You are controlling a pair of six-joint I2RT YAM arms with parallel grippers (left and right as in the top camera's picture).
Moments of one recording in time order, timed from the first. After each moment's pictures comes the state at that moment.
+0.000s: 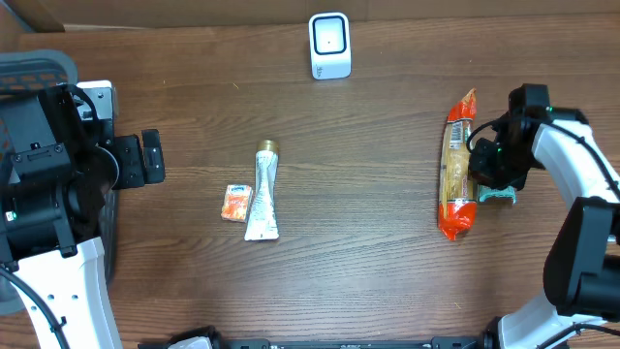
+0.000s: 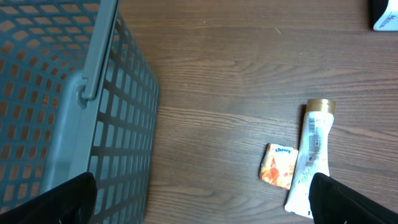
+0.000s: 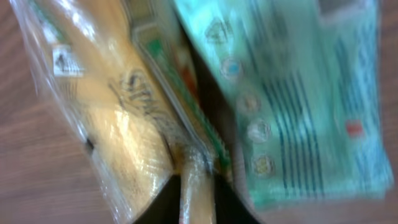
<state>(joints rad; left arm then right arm) 0.24 1.25 1.66 -1.29 -0.06 0.13 -0.12 1.82 1.27 -0.99 -0.19 0.27</state>
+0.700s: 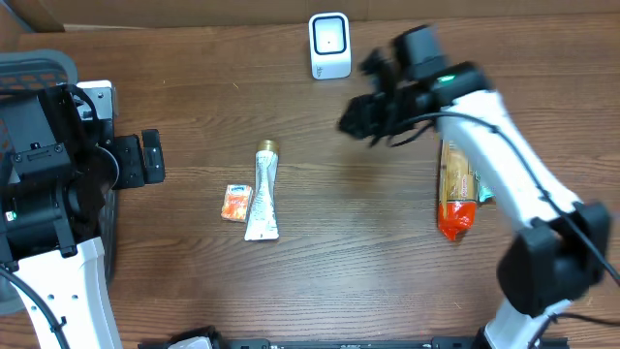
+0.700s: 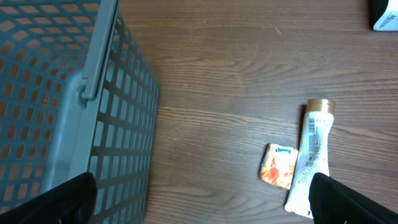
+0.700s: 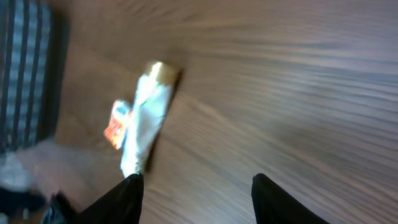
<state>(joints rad) 0.24 1.25 1.66 -1.29 -0.06 0.13 0.39 1.89 1.69 -0.92 -0.49 0.18</state>
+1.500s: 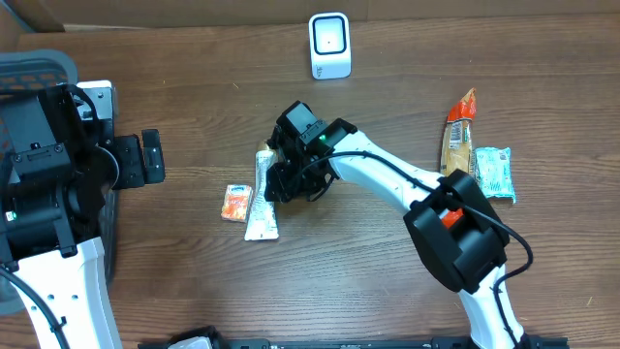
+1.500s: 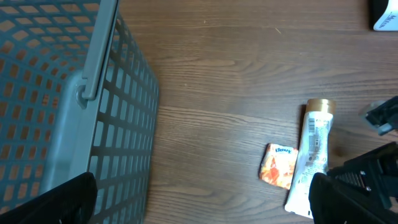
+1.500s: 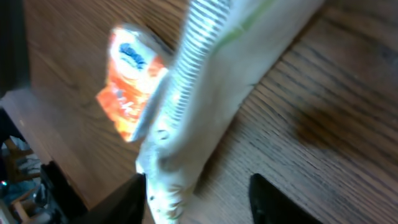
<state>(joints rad) 0.24 1.25 1.66 -1.29 -0.06 0.13 0.73 2.20 1.67 -0.72 -0.53 0.38</state>
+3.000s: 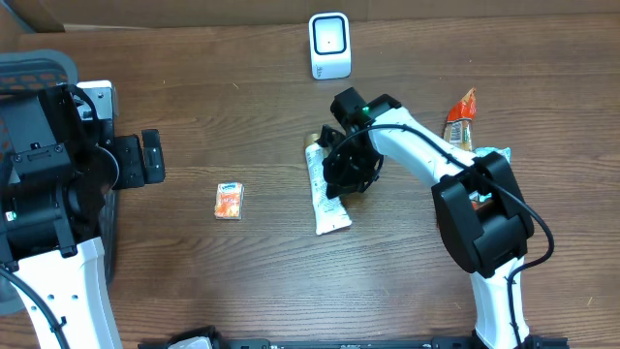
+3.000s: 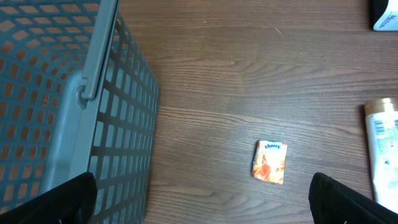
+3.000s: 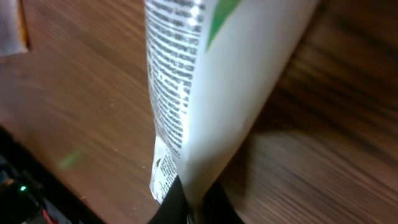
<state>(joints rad) 0.24 1.25 1.66 -1.29 -0.06 0.13 0.53 2.19 1.65 -1.06 -0.49 0.08</state>
